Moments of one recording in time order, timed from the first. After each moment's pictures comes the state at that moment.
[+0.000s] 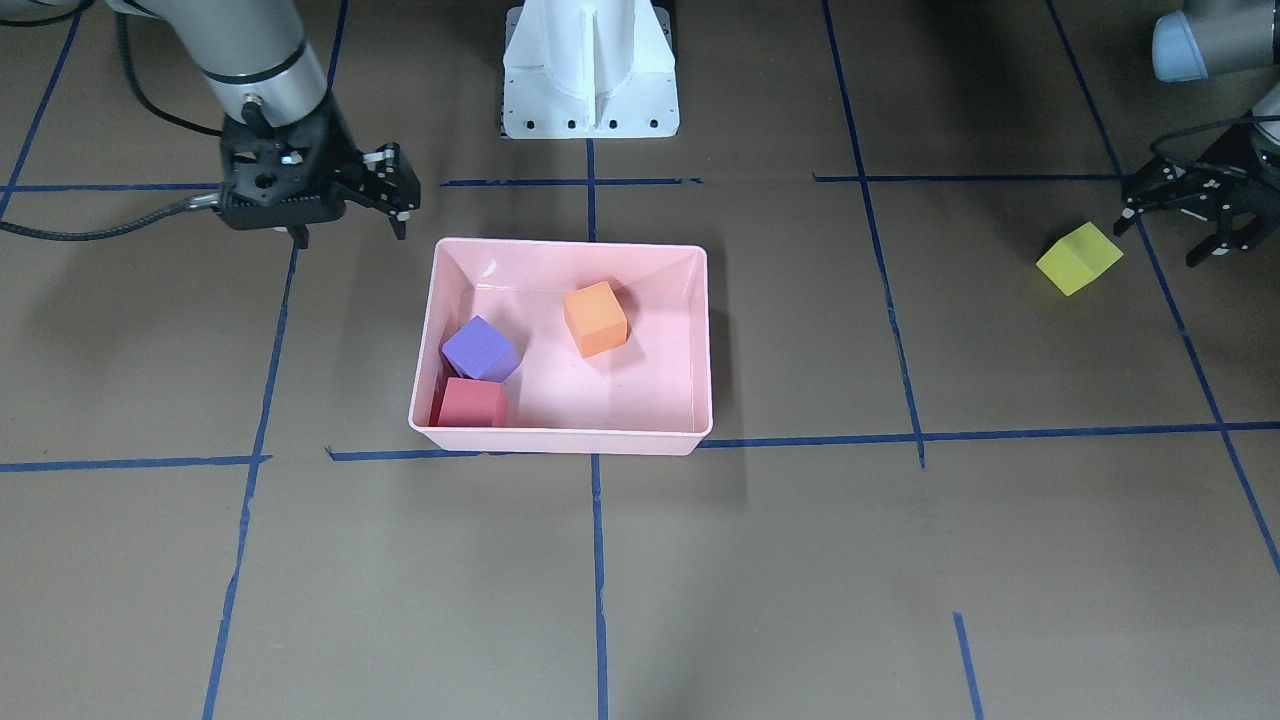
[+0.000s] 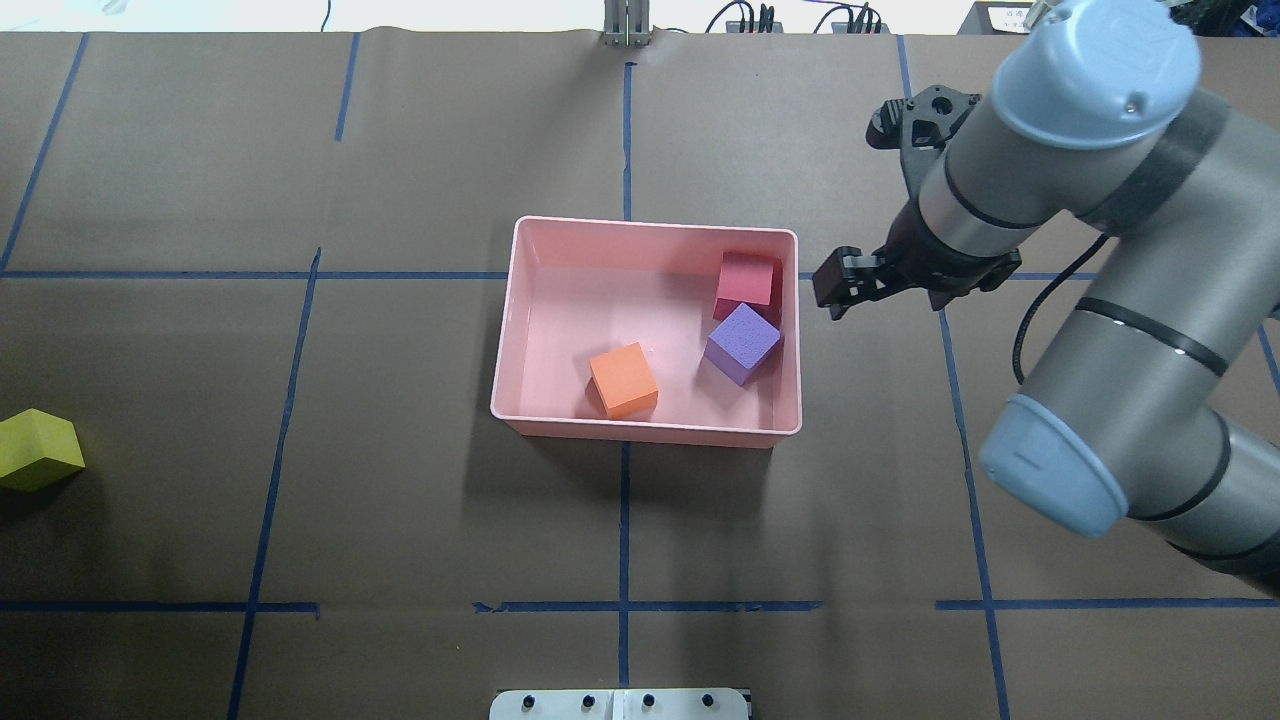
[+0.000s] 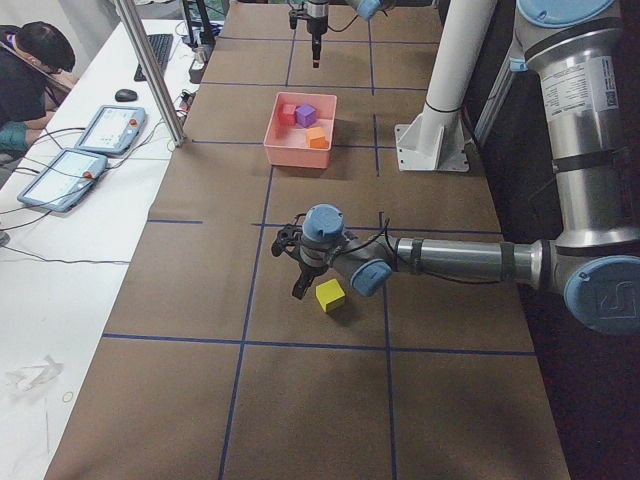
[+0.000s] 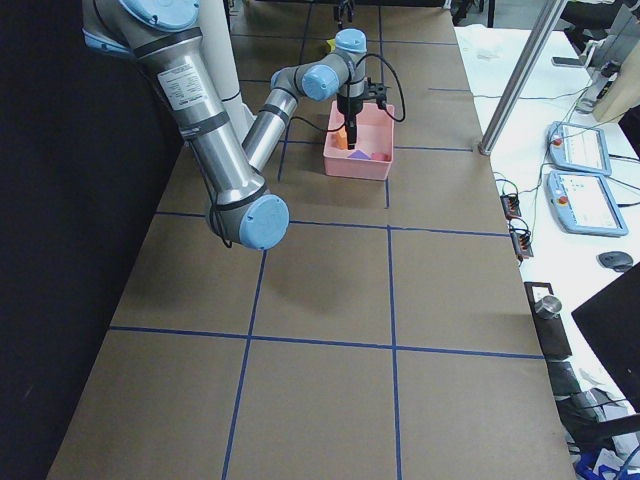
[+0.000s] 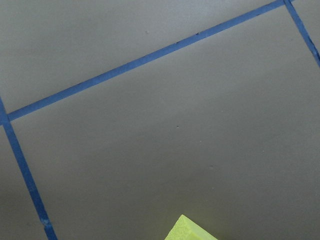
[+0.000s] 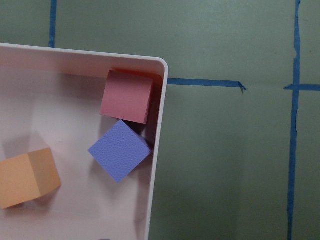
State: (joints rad) left arm -1.14 -1.30 -1.76 -2.34 -2.29 -0.24; right arm 0.78 -1.10 2.09 -1.91 2.03 0.85
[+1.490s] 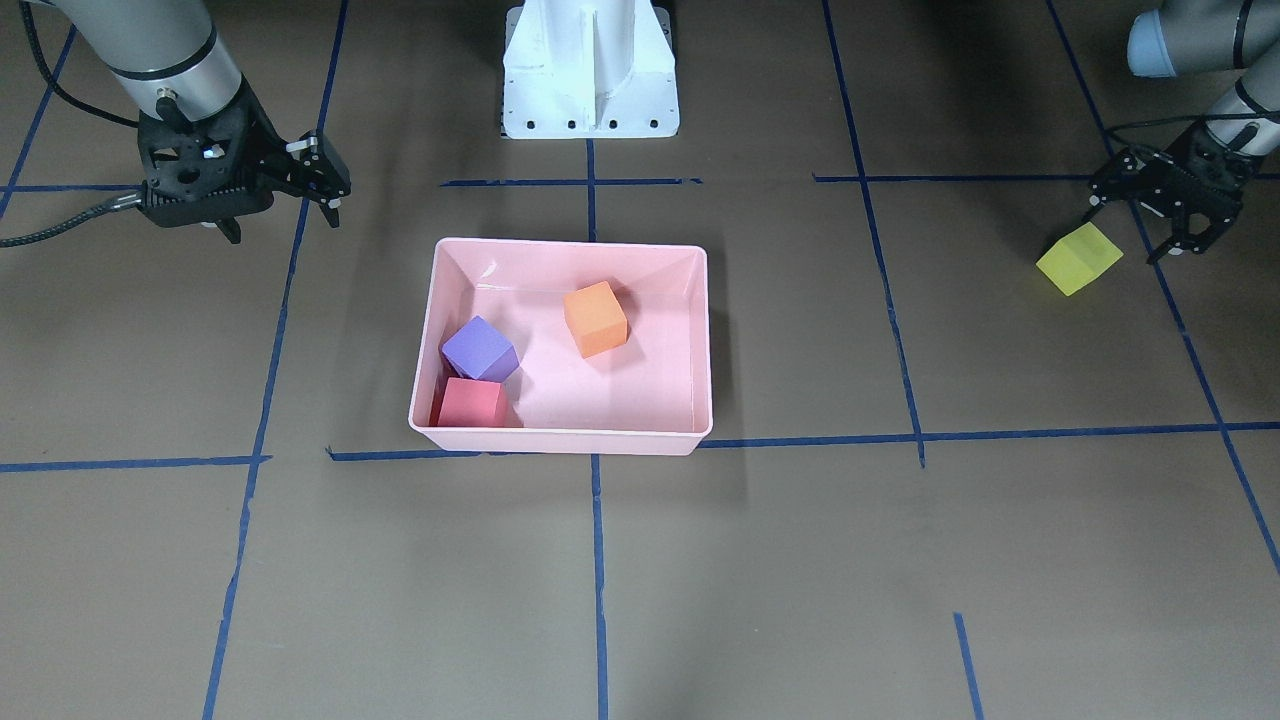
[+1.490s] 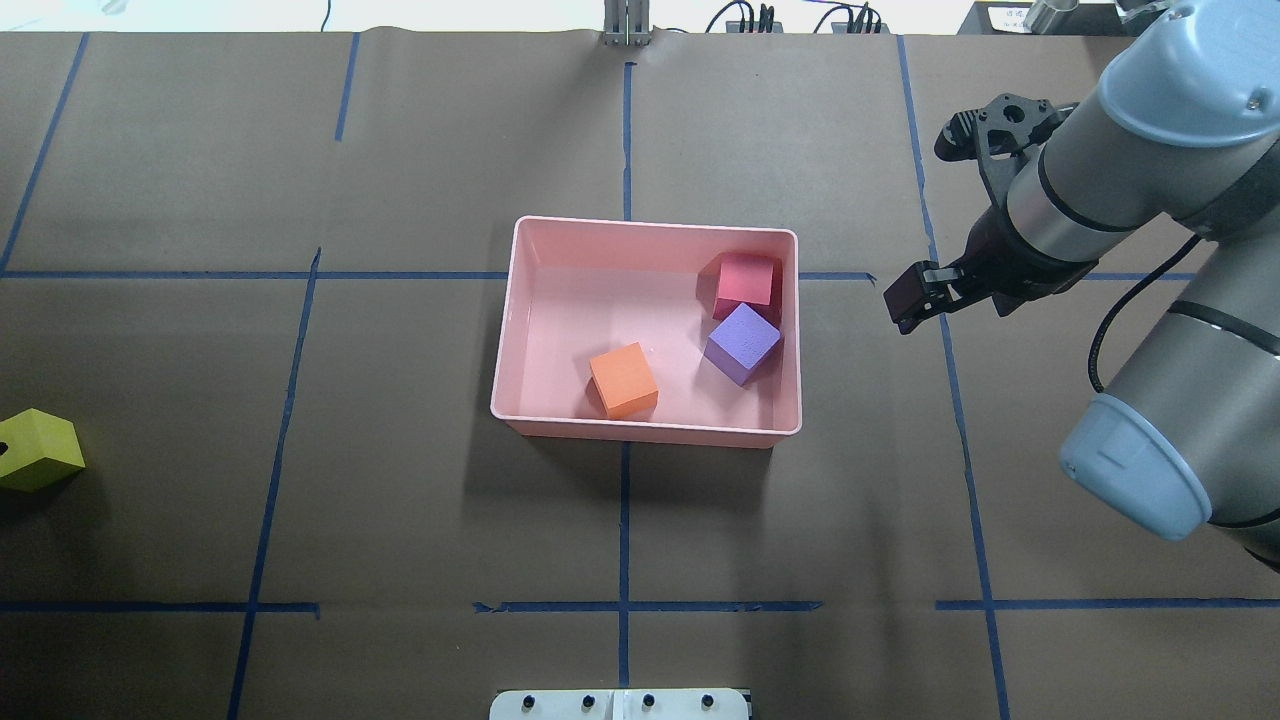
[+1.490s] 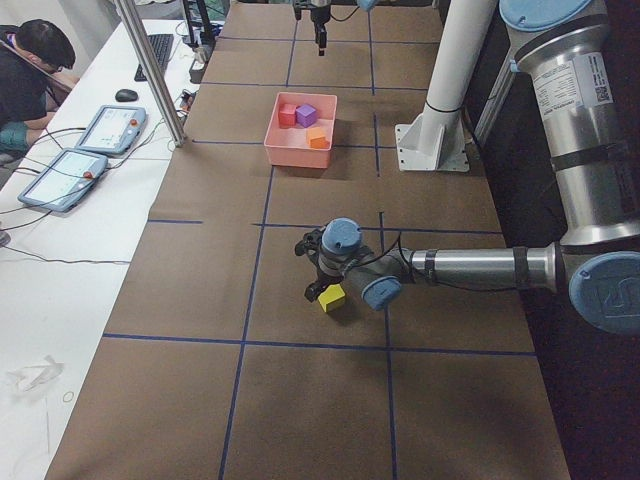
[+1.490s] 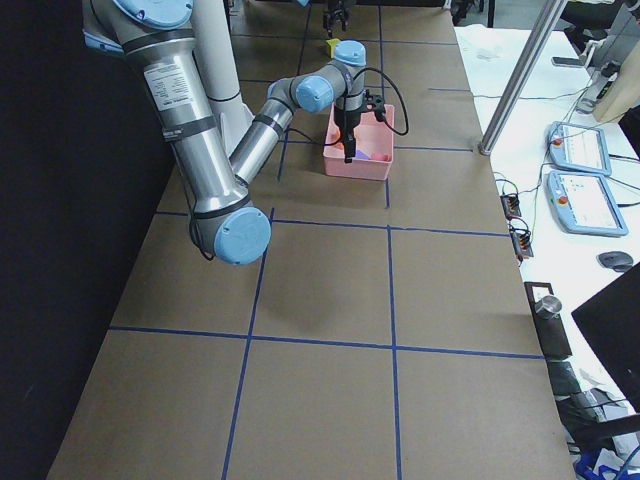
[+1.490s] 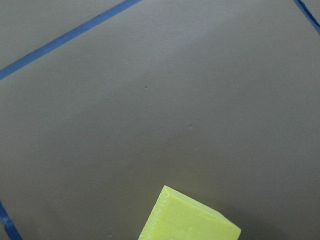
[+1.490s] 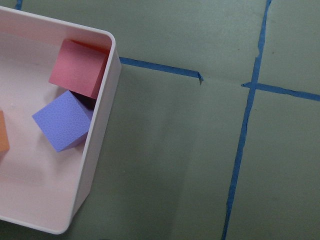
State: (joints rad) left arm -1.04 -1.26 -1.73 -2.42 -2.25 -0.04; right arm 0.82 -1.20 2.13 -1.90 2.08 0.75
